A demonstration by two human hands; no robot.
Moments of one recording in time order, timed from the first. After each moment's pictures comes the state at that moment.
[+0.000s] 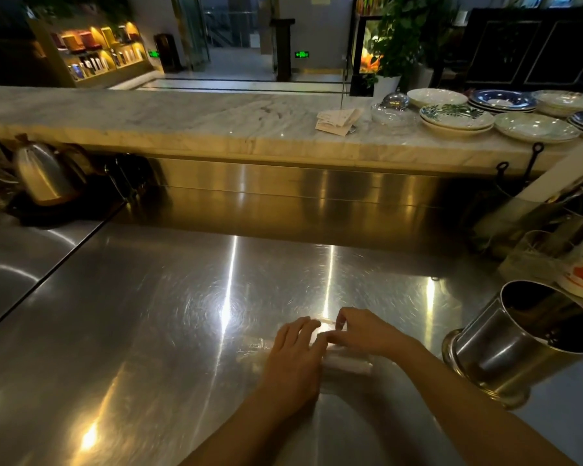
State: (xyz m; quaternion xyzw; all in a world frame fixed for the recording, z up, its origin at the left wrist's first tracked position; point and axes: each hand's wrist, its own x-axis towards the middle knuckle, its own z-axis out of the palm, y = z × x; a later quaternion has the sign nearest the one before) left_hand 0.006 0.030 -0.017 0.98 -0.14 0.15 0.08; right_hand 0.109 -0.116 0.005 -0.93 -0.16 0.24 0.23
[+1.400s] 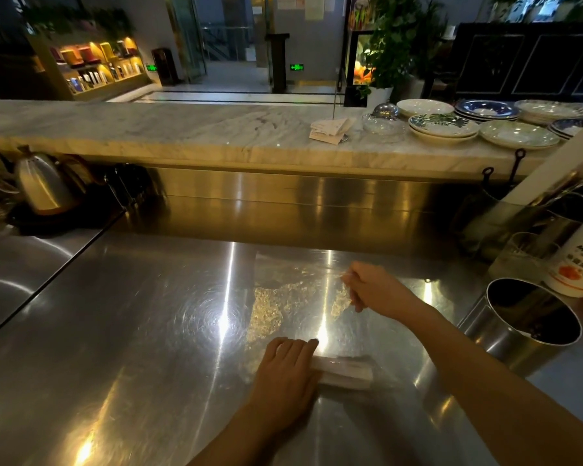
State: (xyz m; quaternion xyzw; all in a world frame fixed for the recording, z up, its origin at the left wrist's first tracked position) left_hand -0.014 0.037 -0.019 0.97 -0.14 0.17 0.10; right_hand 0.119 -0.128 0.087 -0.90 -0.18 0.13 0.37
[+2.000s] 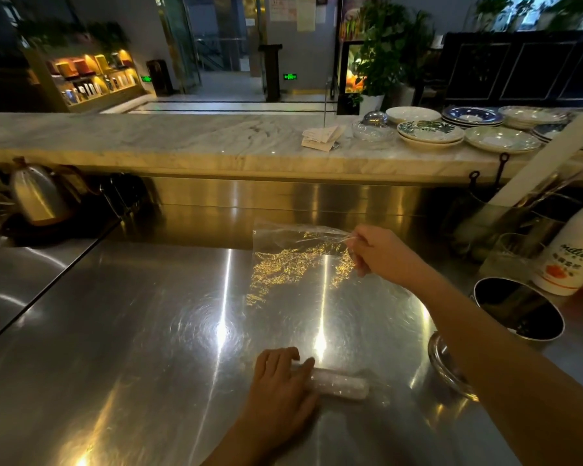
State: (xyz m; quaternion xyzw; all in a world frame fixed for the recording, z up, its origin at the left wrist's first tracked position) left_hand -0.029 0.040 -0.025 0.97 -0.13 0.17 0.10; right_hand 0.134 -0.138 0.140 -0.88 -0.21 0.05 0.43
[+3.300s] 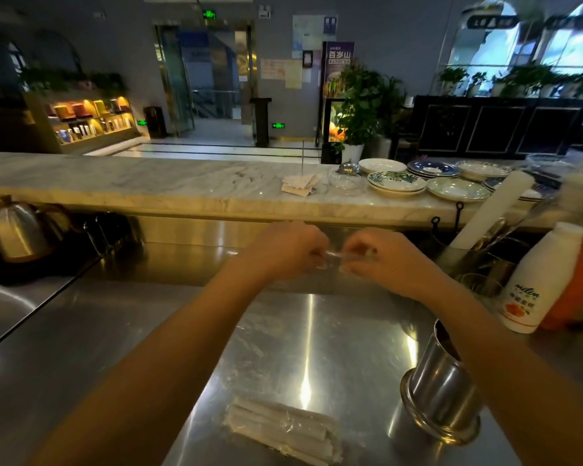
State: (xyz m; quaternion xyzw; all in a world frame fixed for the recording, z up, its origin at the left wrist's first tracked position) left_hand 0.086 0.000 0.245 0.97 -0.22 0.10 0.05; right_hand 0.108 -0.181 0.220 -0.91 -0.31 -0.10 0.27
